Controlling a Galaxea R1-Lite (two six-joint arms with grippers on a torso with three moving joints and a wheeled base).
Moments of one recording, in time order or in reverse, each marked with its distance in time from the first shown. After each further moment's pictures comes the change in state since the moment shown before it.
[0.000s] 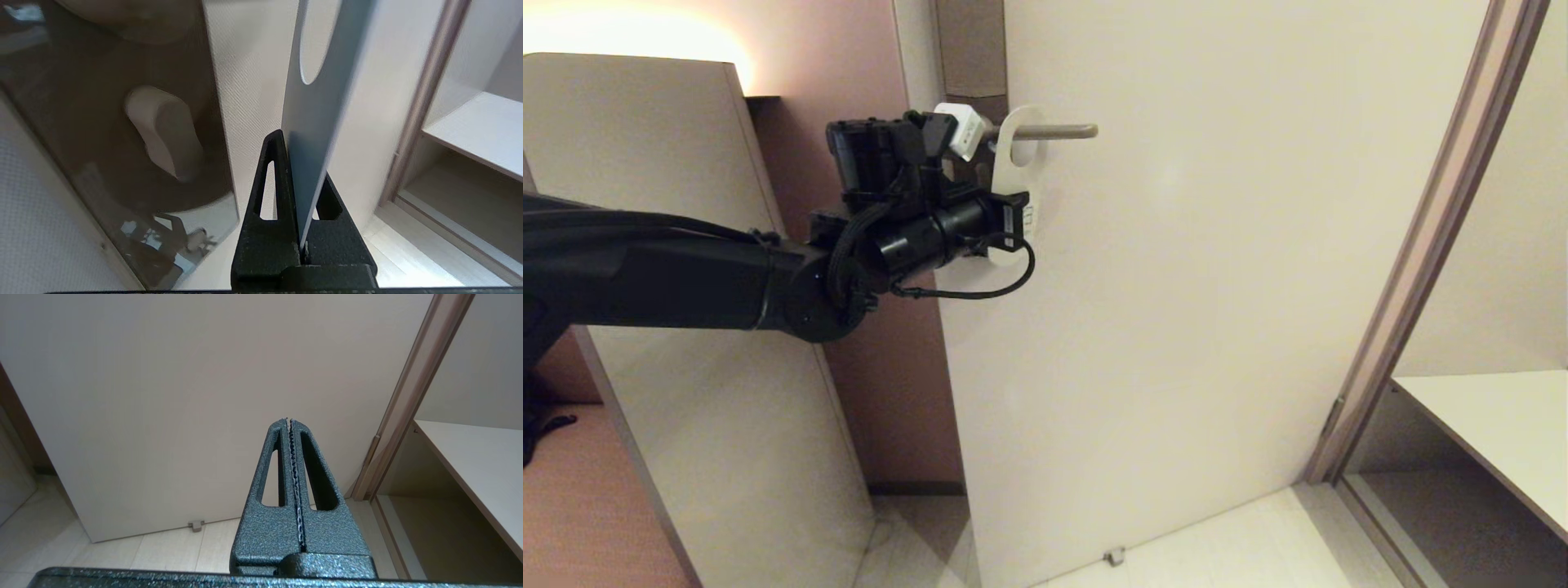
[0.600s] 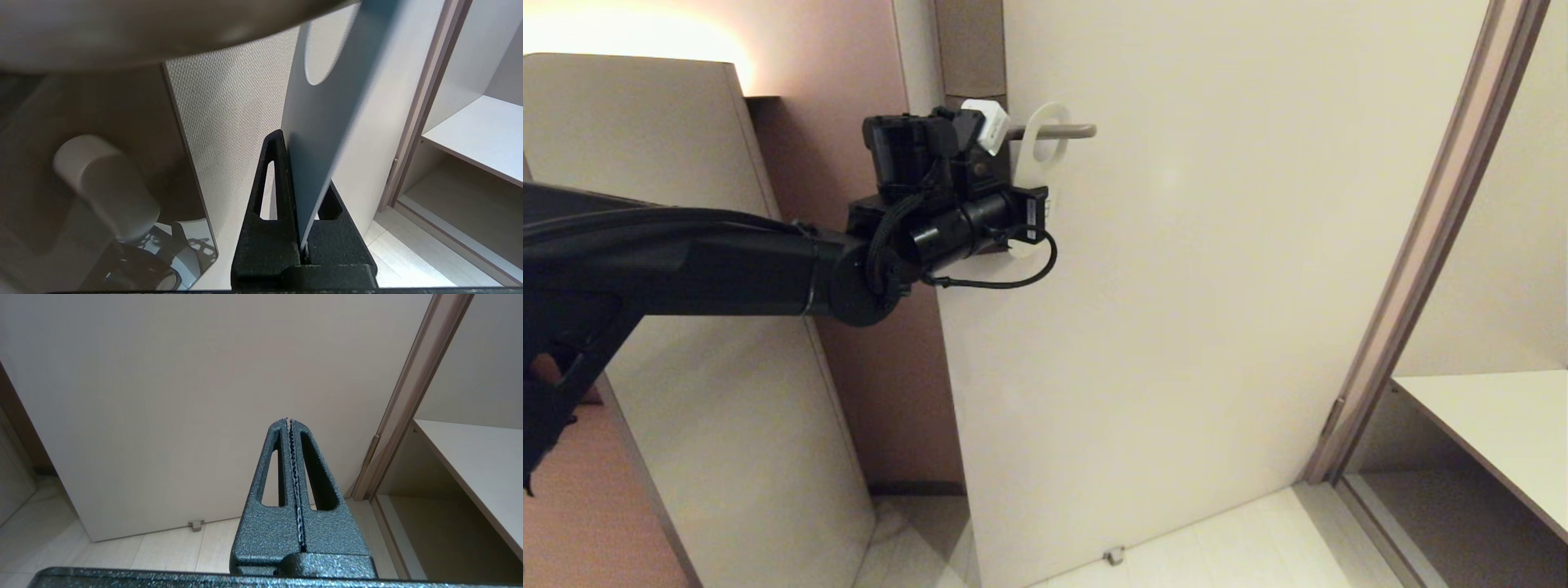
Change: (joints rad) left arm -0.024 0.080 -0.144 0.058 0.015 0.000; right arm 0.000 0.000 0.000 0.000 0.000 0.000
